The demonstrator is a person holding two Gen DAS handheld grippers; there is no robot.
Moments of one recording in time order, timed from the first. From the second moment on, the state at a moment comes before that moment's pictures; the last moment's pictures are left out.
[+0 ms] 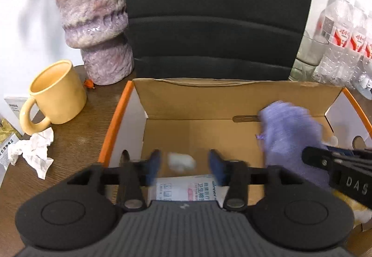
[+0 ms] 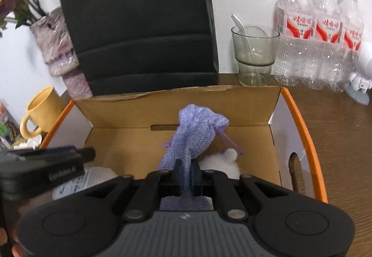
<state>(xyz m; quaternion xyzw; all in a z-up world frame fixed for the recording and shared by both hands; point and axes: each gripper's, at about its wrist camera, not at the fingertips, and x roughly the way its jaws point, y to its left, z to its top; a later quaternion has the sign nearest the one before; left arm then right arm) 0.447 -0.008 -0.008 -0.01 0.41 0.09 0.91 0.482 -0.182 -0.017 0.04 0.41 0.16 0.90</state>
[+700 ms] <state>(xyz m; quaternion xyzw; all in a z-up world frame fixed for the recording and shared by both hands) 0.359 -0.011 0.049 -0.04 0.33 0.05 0.94 0.415 -0.211 0.033 0.05 0.36 0.18 0.91</state>
